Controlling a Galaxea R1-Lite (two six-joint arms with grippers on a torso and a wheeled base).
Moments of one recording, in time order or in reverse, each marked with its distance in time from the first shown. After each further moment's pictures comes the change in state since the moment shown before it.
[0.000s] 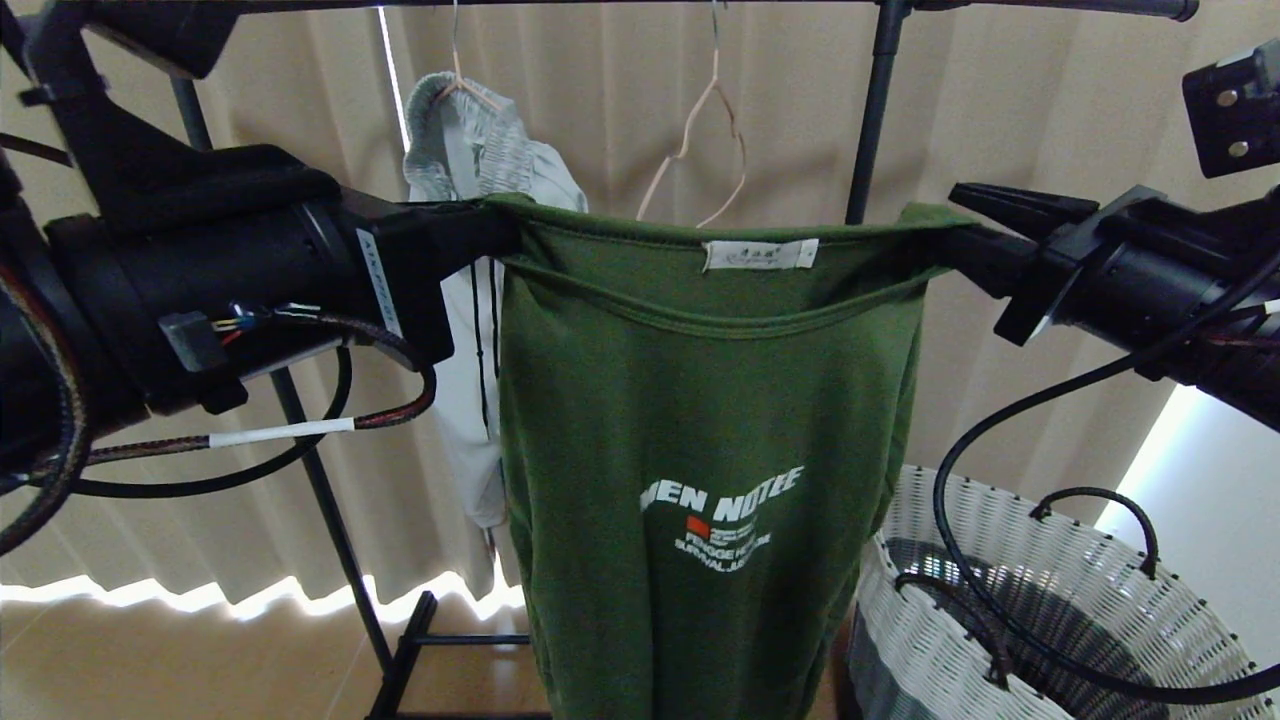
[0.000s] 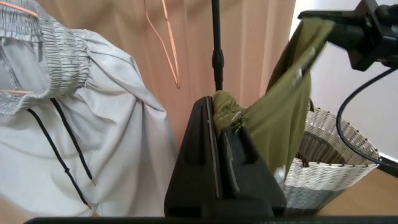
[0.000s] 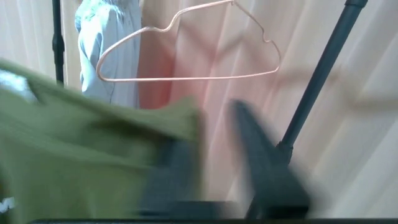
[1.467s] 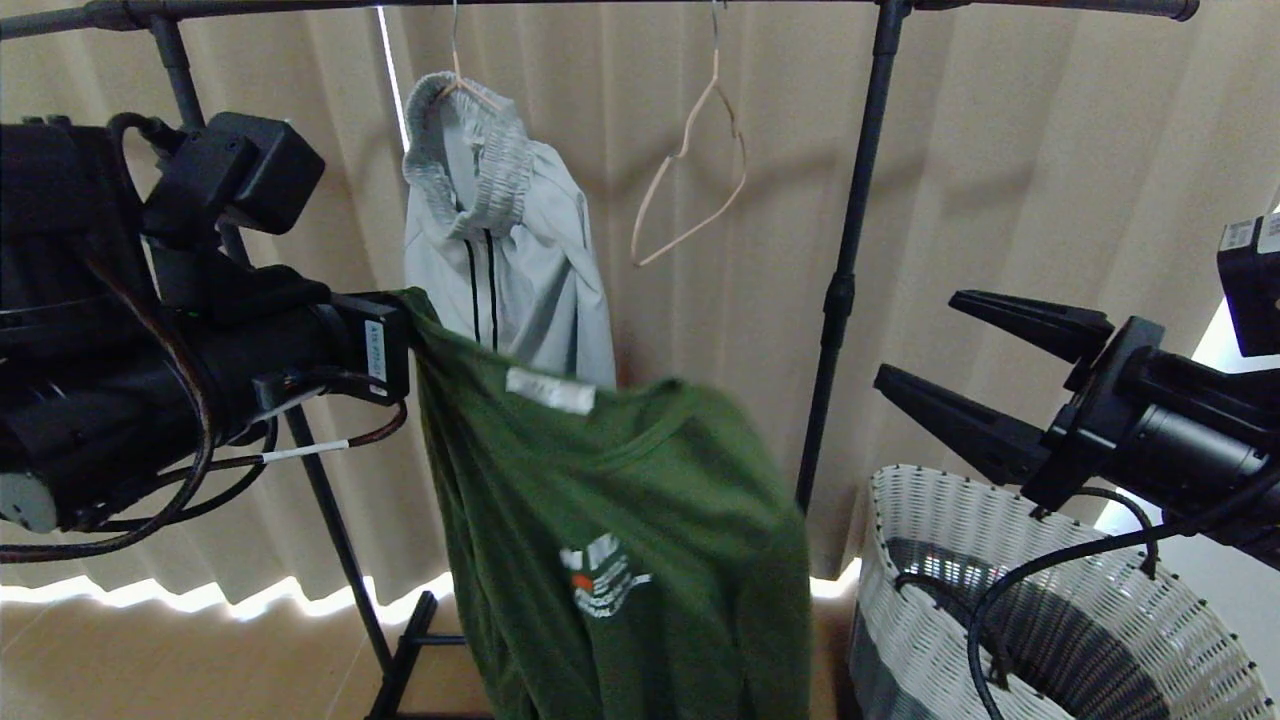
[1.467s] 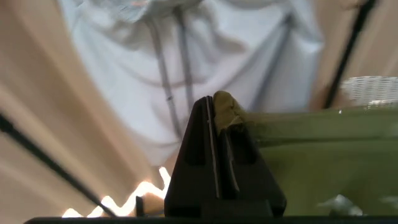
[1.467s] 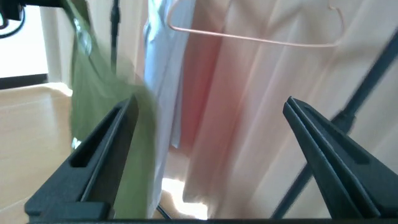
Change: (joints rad) left arm 0.203 0.058 0.110 0.004 0.237 0.062; right arm 0.054 -0.087 0.314 -0.163 0.107 0.006
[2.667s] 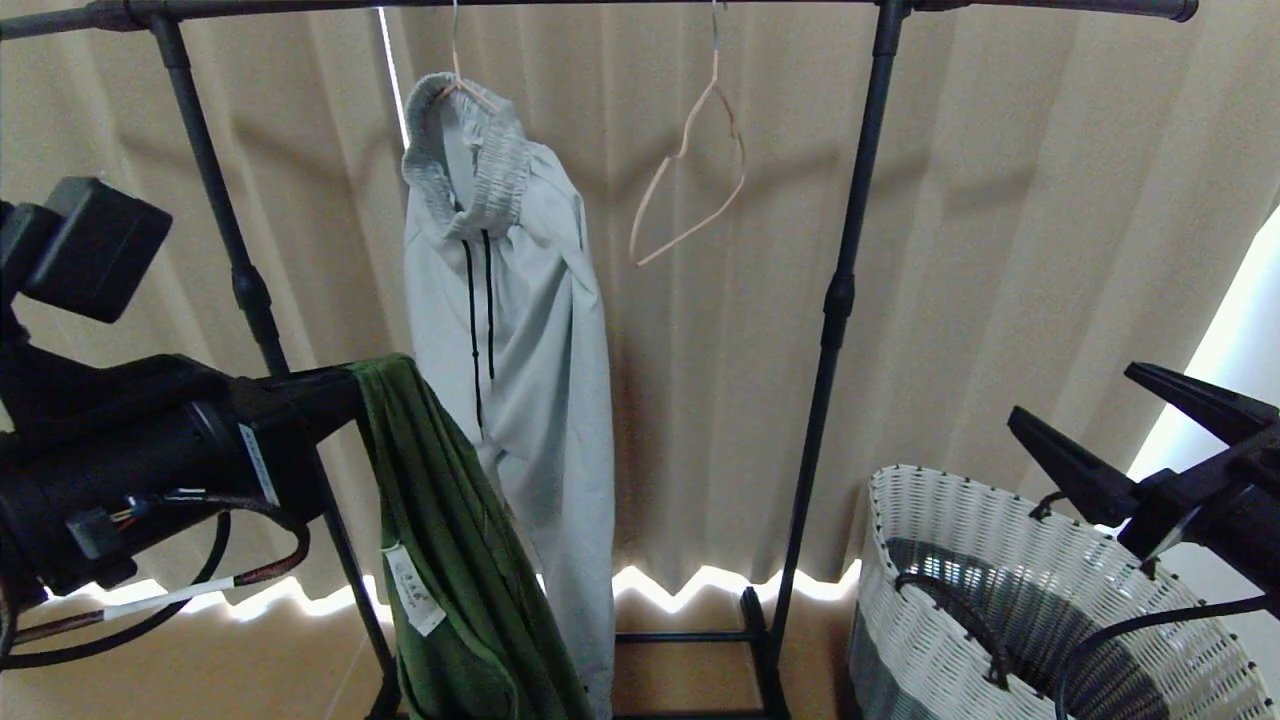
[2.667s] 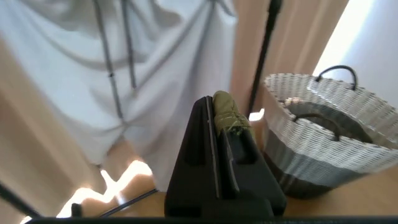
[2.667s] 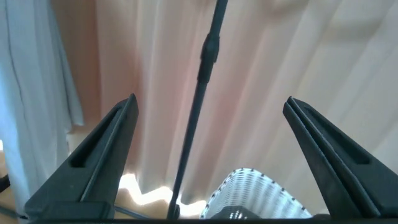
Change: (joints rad) left arm -0.037 -0.212 0.229 -0.049 -0.252 -0.154; right arm -0.176 -0.111 0.286 -0.143 -0.275 -0.051
